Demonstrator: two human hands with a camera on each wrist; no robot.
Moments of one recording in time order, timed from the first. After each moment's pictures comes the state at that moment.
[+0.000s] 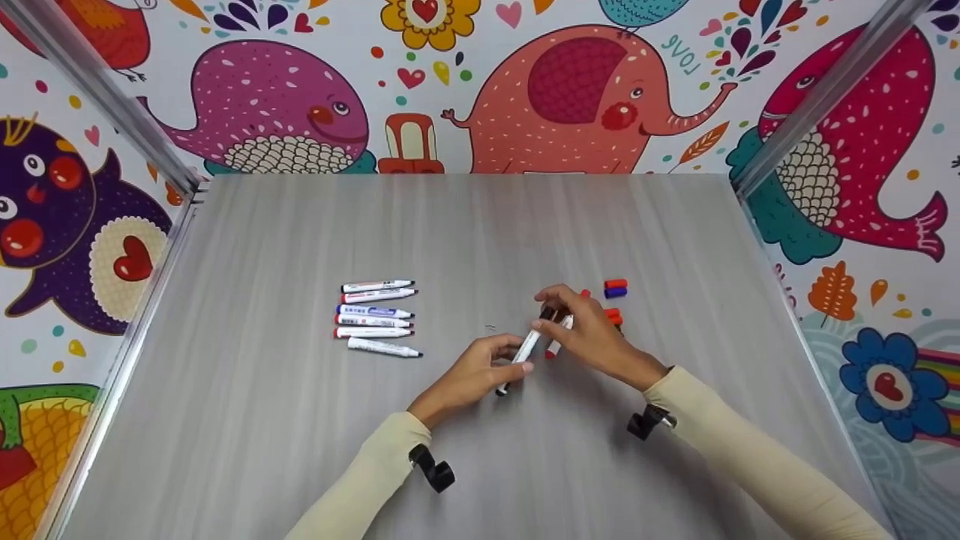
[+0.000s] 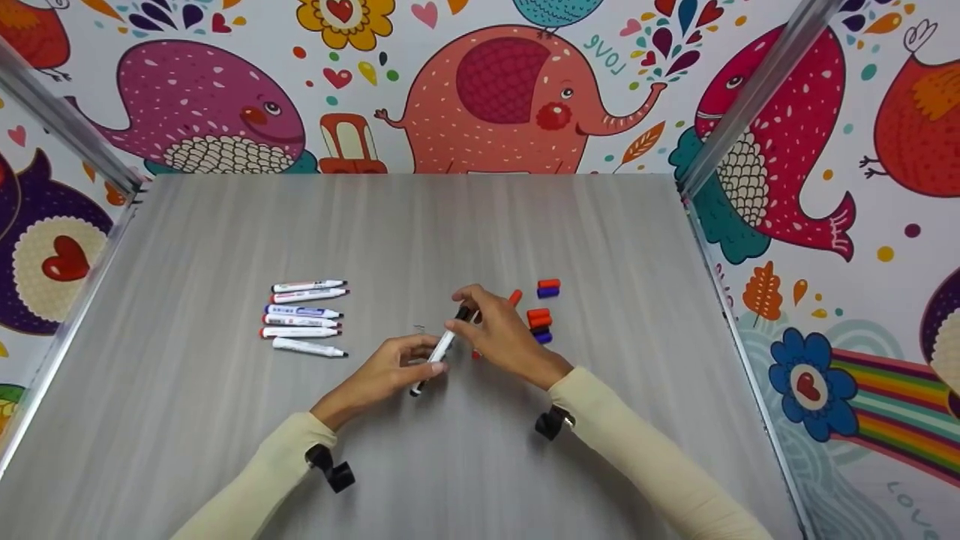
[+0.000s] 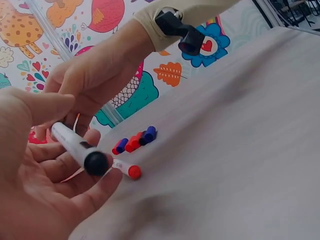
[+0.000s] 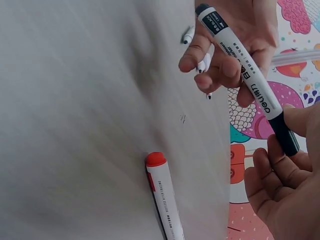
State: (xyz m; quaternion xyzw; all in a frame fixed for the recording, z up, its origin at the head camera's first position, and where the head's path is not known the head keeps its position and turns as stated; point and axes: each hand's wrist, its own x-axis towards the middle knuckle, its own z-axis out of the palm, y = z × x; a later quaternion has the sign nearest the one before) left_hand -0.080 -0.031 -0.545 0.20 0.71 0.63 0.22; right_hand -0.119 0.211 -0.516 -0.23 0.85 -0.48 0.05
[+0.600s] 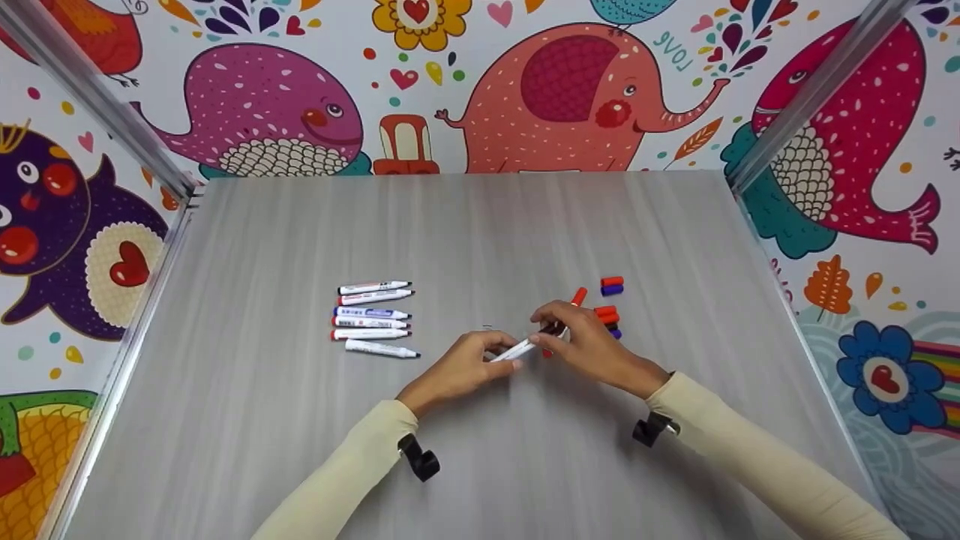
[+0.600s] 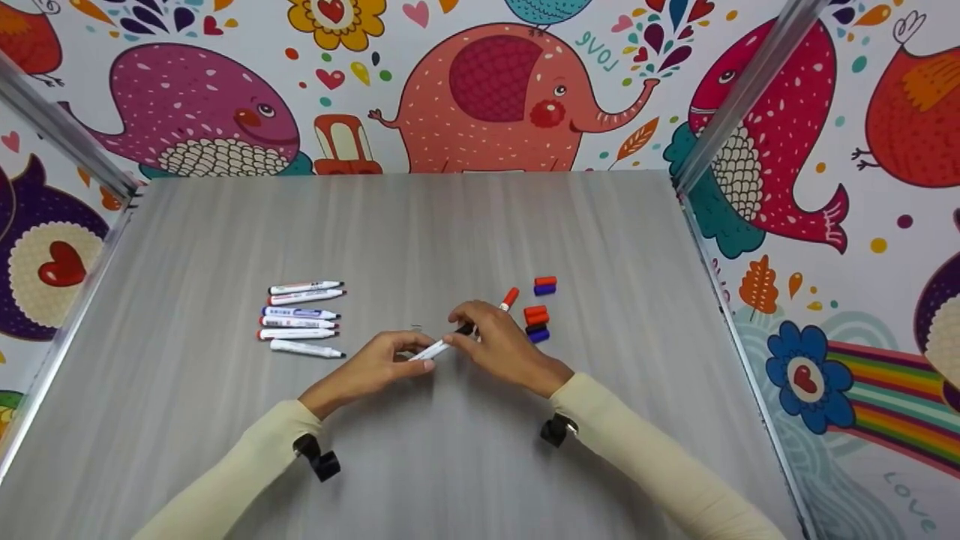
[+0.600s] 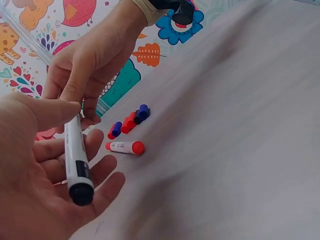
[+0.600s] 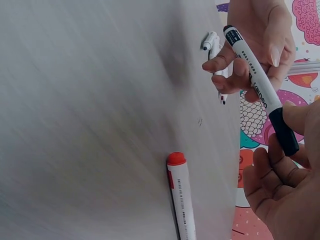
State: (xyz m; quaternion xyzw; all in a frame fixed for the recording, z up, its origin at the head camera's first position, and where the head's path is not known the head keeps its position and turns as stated) left_hand -0.090 -0.042 -0.532 0.22 0.77 0.55 0.22; right_hand -0.107 0.216 -0.524 -0.27 0.85 -0.44 0.06
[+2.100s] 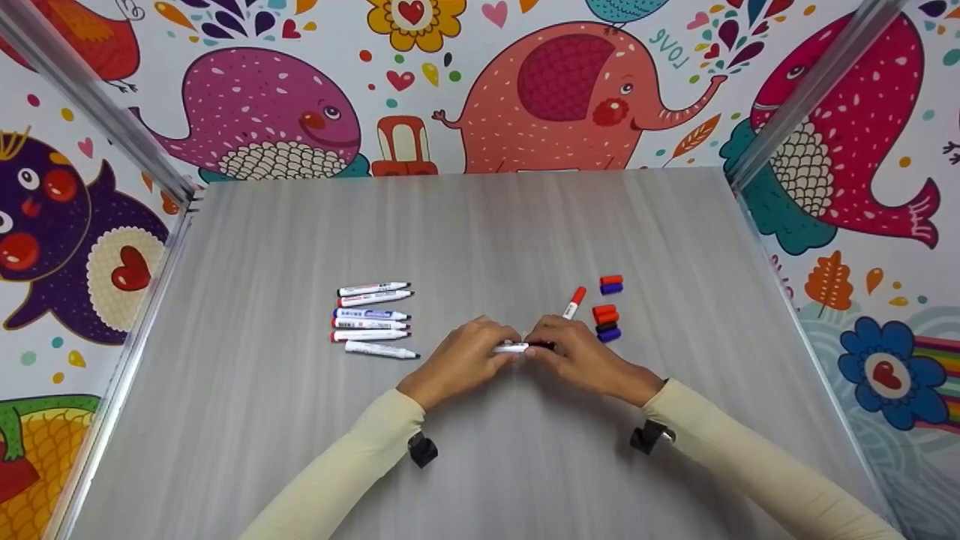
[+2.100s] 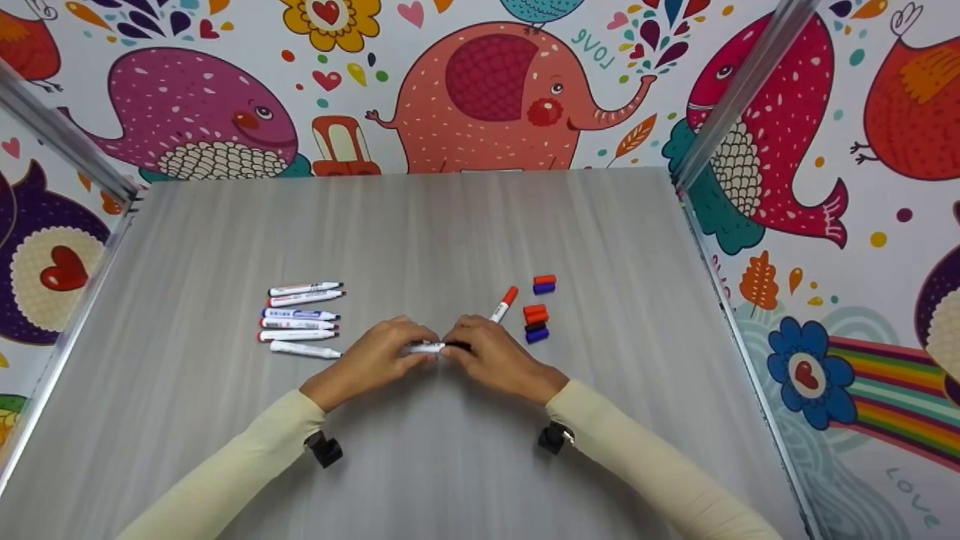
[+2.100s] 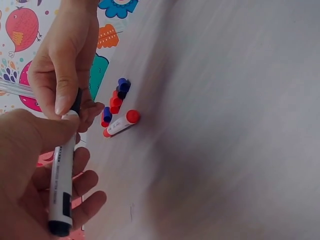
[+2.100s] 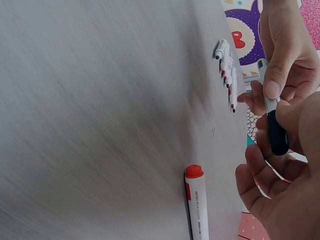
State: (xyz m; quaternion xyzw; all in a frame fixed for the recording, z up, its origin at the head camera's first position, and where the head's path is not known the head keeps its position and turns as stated) left_hand -0.100 -0.034 -0.525 0.33 0.88 0.34 0.06; right_hand -0.100 0.213 -0.537 -0.34 0.84 -0.42 0.06
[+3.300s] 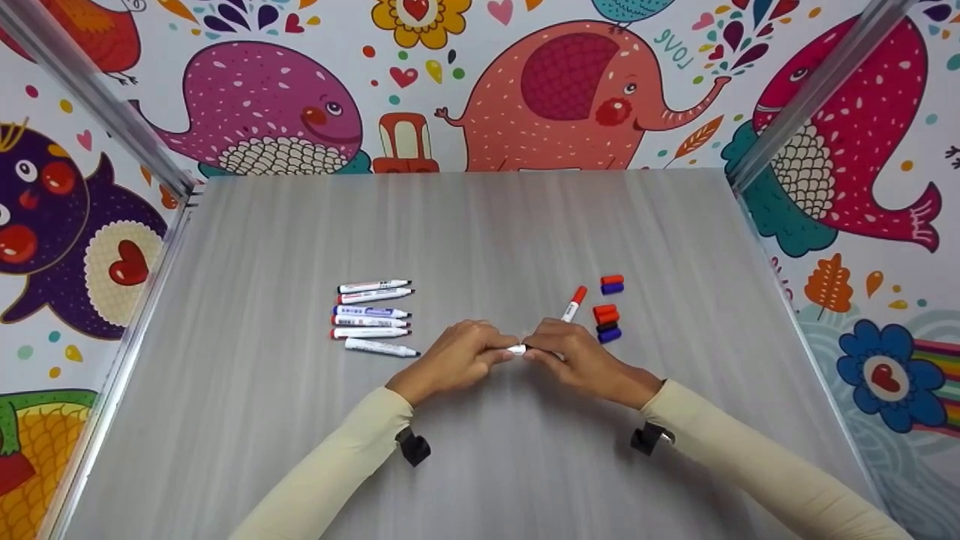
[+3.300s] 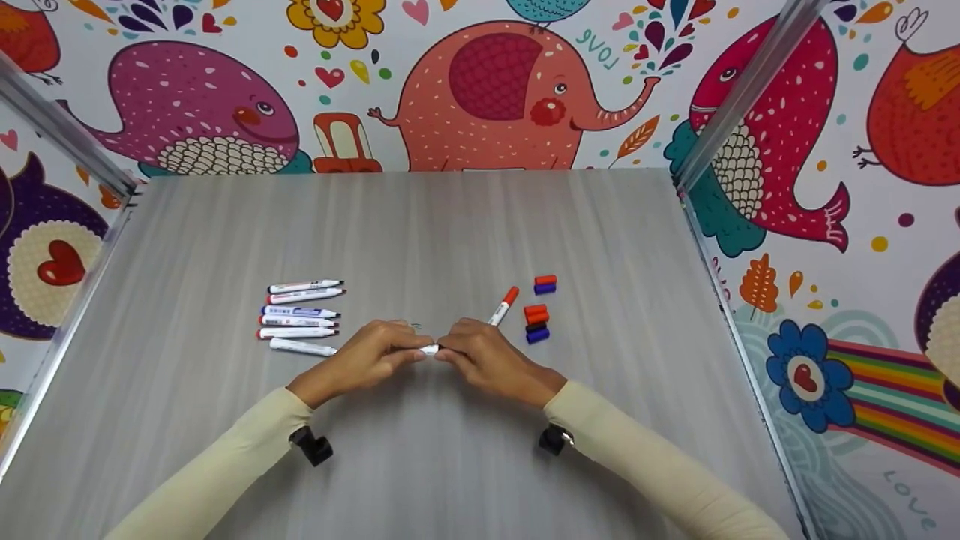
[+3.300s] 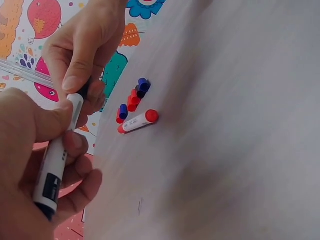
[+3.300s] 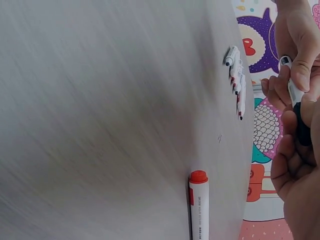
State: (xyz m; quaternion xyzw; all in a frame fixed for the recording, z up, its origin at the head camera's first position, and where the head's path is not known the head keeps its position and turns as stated) left_hand -0.100 -0.052 -0.515 0.37 0.85 0.37 0.08; right_hand -0.098 0.209 -0.537 -0.45 0.81 -0.38 -0.05
